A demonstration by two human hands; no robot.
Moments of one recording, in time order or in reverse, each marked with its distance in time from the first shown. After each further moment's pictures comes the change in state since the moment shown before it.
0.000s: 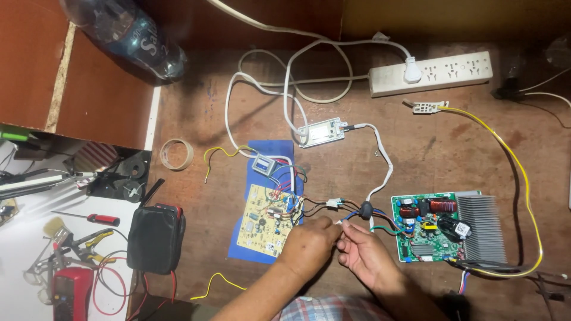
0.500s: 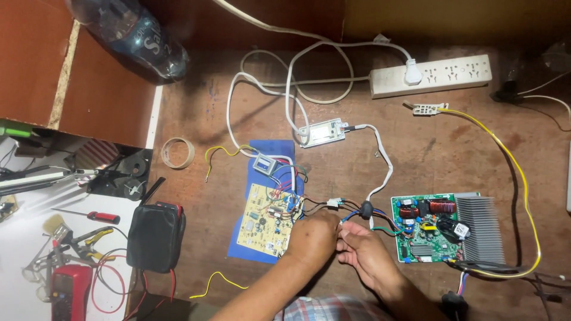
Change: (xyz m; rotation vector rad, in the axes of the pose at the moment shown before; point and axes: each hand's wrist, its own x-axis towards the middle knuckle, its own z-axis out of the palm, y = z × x) left_hand 0.014 -0.005 0.035 0.050 -0.095 -0.234; right_hand -0.004 0.002 -0.002 -0.184 0.037 -0.079
